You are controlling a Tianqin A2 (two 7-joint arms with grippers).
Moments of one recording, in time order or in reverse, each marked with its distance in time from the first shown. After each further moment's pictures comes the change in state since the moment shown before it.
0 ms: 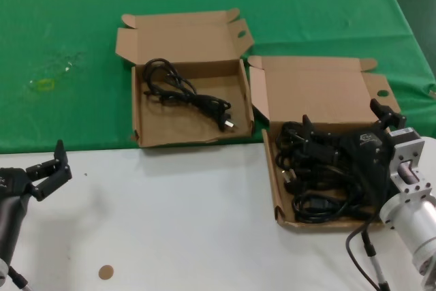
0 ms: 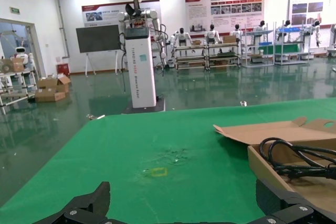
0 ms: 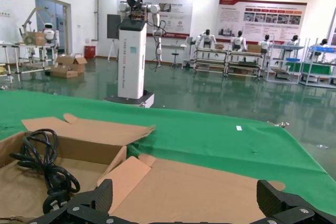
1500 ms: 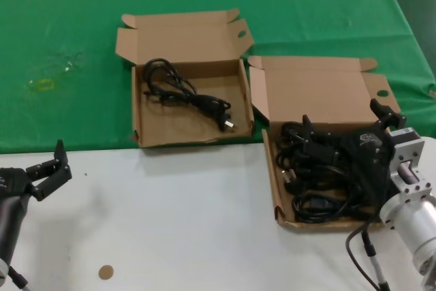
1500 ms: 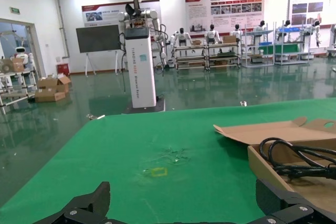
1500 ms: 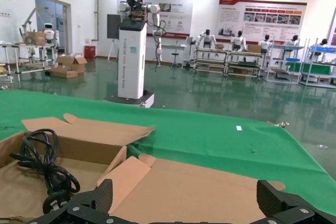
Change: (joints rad) left arm 0.000 0.000 0.000 0.000 0.000 0.000 0.000; right arm 0.000 0.000 0.000 0.000 0.000 0.000 0.000
